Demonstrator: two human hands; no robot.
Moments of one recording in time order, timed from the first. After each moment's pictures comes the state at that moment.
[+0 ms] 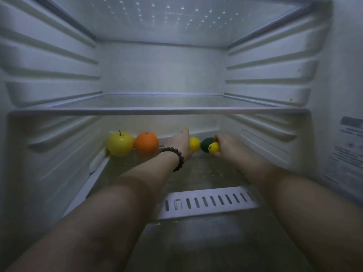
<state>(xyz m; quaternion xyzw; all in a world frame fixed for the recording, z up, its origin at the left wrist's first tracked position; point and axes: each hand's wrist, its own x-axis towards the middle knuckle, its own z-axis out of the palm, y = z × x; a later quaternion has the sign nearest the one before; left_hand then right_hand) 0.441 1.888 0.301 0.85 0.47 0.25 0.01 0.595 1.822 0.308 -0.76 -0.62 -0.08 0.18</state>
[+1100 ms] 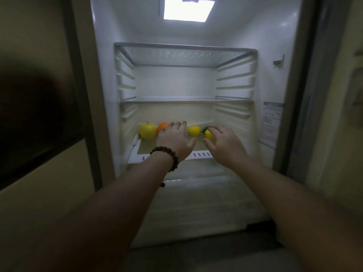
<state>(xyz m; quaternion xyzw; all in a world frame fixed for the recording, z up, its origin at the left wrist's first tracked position) 0.306 1.655 0.319 0.83 0.44 0.32 -0.10 0.461 1.592 0.306 -0.69 -0.62 -0.18 0.32</state>
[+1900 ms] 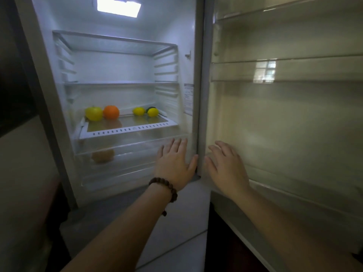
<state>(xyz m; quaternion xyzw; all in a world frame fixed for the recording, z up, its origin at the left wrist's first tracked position) 0.328 1.395 0.232 0.89 0.31 0.33 0.00 0.448 1.286 0.225 -0.77 -0.50 -0.24 0.31</state>
